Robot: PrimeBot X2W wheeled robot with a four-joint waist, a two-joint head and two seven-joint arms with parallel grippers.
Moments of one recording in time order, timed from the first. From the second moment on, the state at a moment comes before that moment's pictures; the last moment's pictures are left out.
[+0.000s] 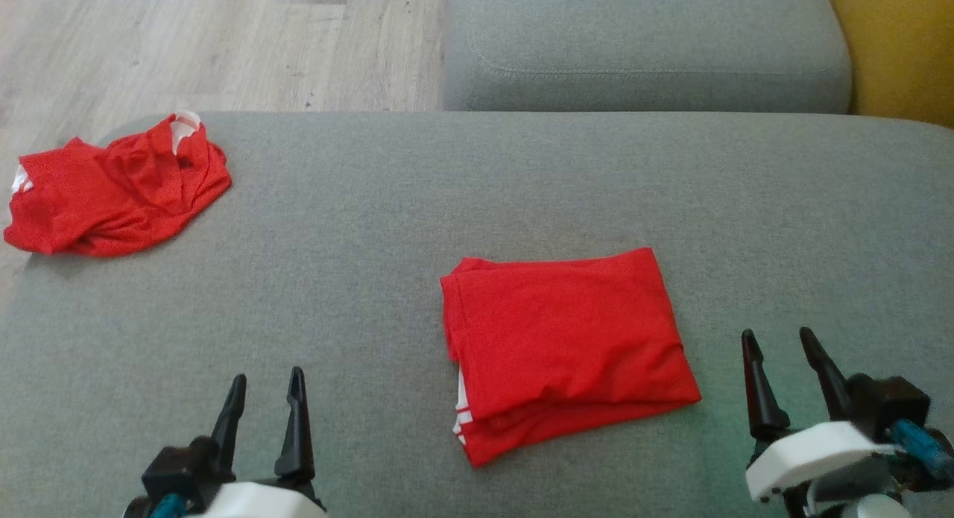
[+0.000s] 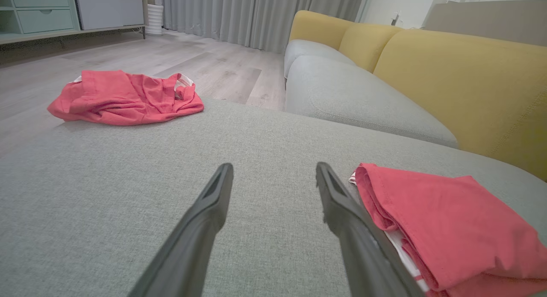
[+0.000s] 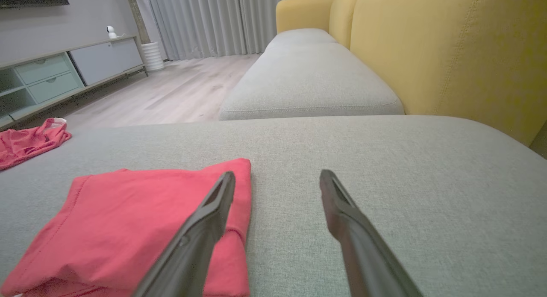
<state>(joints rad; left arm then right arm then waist) 0.03 0.38 -0.55 0.09 -0.71 0.30 -0.23 0.09 -0.04 -0.04 0.14 0.12 0.12 -0.04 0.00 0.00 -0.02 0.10</state>
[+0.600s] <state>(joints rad) -0.02 0.35 -0.55 0.09 -0.71 0.29 -0.23 -0.18 -0.04 -0.08 0.41 0.04 0.12 0.22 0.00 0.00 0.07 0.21</state>
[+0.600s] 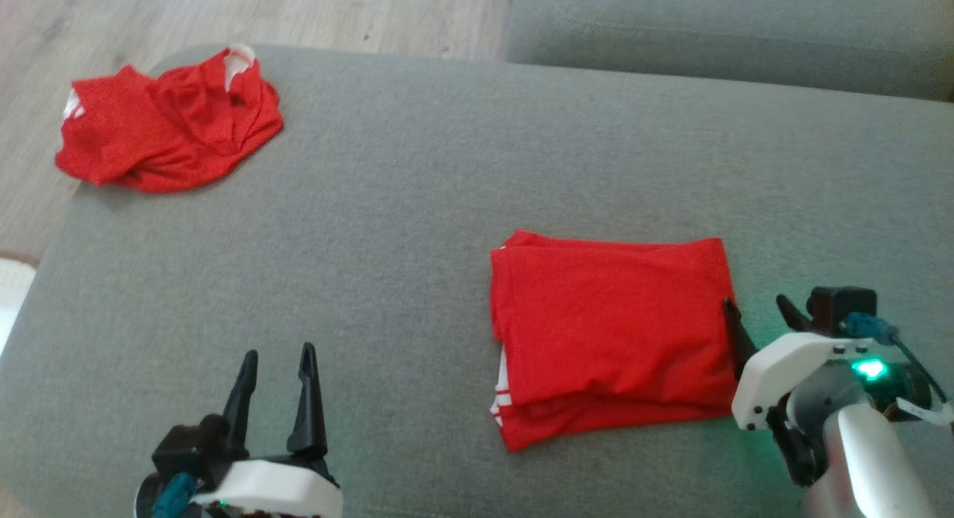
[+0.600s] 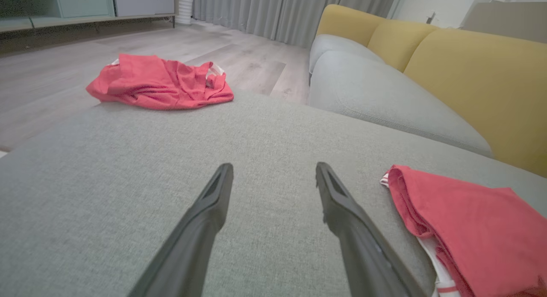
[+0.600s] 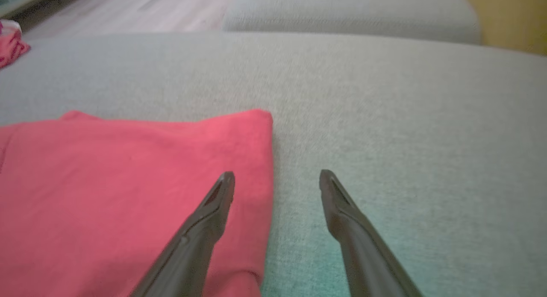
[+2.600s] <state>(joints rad) -0.19 0.41 -0.53 -0.04 -0.61 0.31 -0.16 -0.73 -0.15 -0.09 0.78 0.05 0.12 0.02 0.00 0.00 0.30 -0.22</state>
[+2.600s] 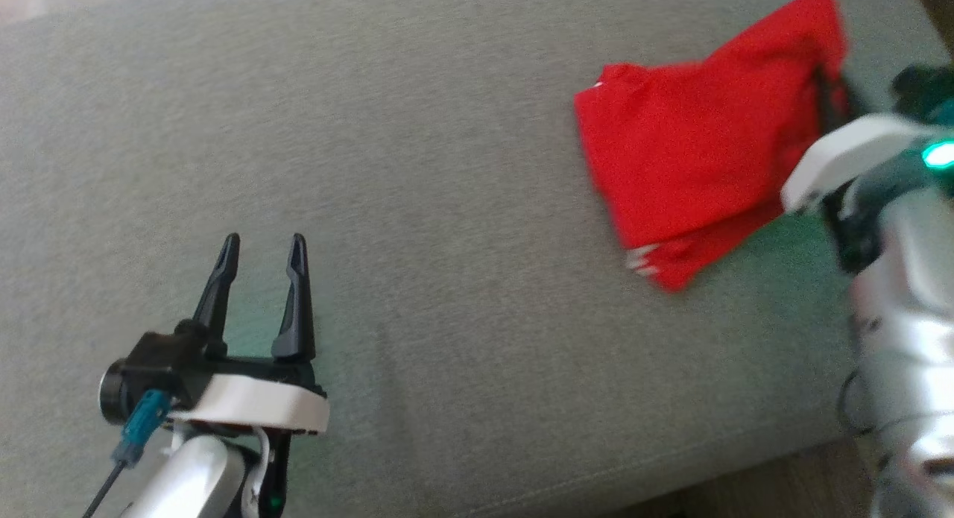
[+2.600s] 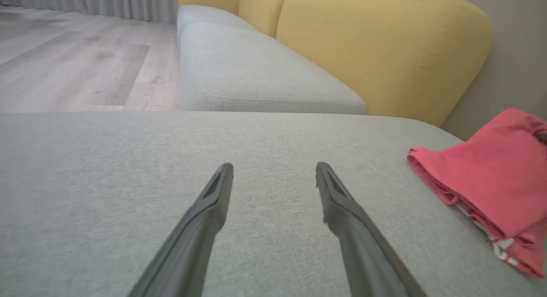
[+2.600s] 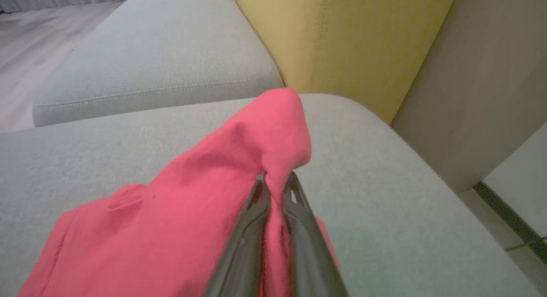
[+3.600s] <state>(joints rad) -0.18 0.42 -0.52 -0.08 -0.61 0.33 -0.18 -0.91 -0.41 -0.48 0.98 -0.29 0.12 -0.09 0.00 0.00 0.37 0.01</state>
